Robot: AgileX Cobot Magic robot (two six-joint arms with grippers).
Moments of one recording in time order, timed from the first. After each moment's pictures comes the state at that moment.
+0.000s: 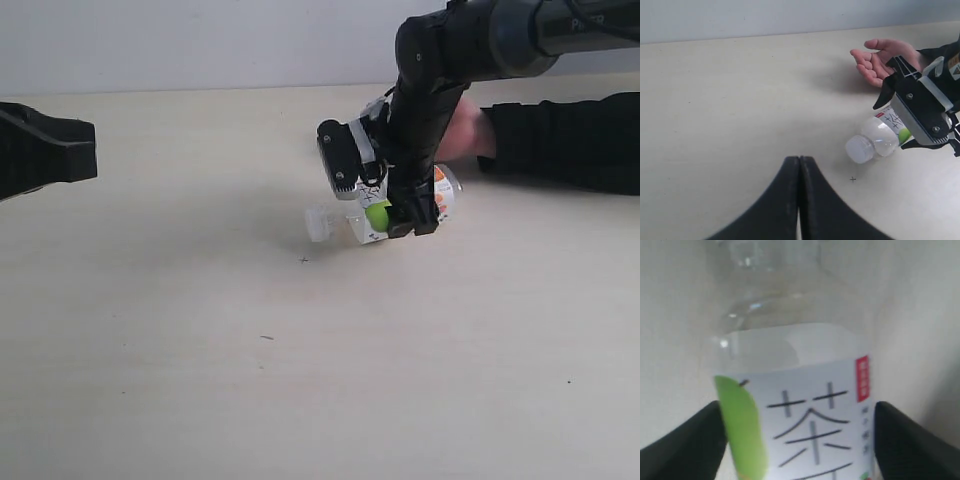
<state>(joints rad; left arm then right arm) -0.45 1.07 -0.57 -0.51 0.10 0.34 0.59 2.18 -1.55 -0.01 0.81 -1.31</state>
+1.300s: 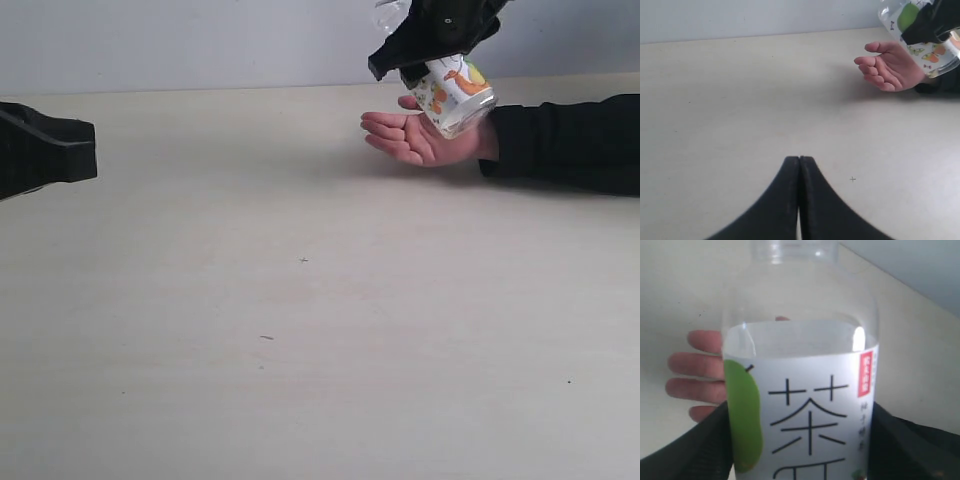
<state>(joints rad) -0.45 1.07 -0.57 -0.51 0.10 0.34 0.53 2.15 -1.88 -0.35 0.93 0.08</state>
